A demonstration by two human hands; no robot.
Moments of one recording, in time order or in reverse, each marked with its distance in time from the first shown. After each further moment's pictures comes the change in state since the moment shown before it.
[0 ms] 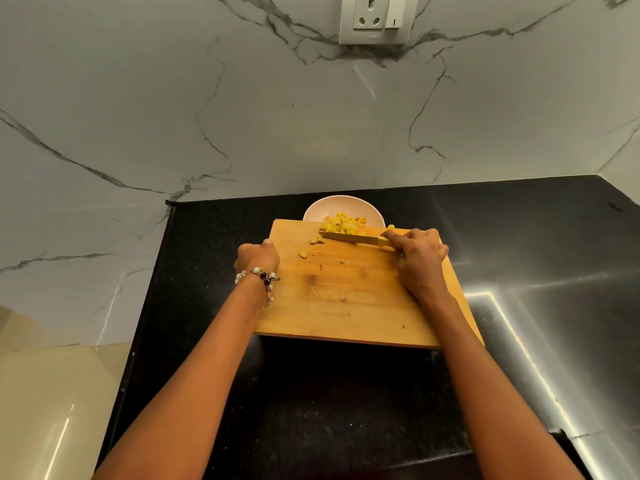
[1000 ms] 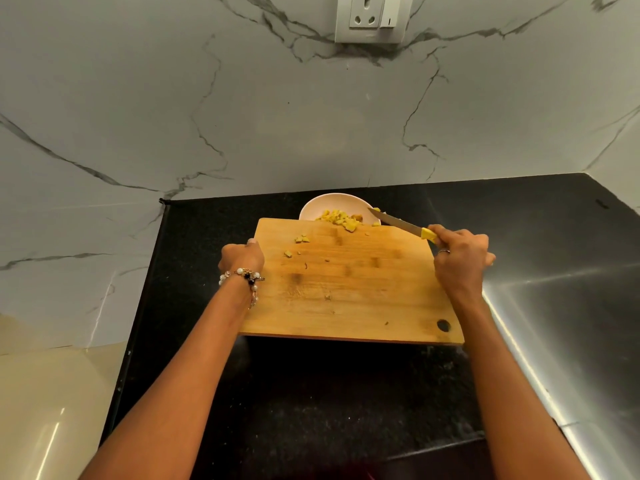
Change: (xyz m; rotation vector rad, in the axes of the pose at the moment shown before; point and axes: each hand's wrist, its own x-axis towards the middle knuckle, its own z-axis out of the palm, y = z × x) left_hand 0.011 -0.006 -0.012 -0.018 0.057 -0.023; right_hand -0.013 0.034 -0.029 0.044 0.290 0.215
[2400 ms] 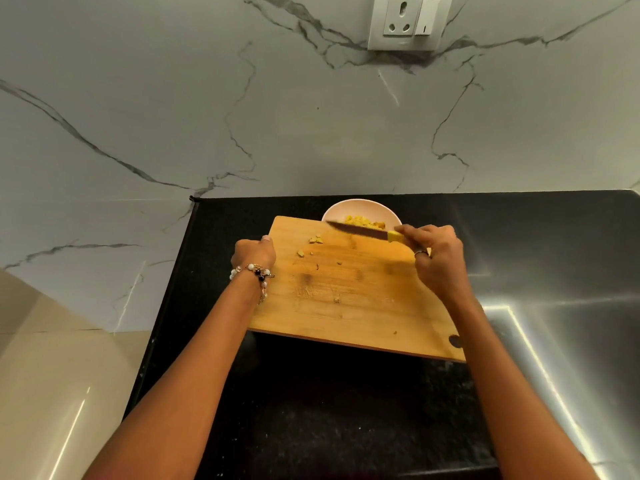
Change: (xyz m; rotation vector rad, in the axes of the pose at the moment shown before) left_hand 0.008 0.004 -0.014 0.035 0.013 0.037; right_hand 0.005 -0.045 0.019 0.301 -0.241 -0.311
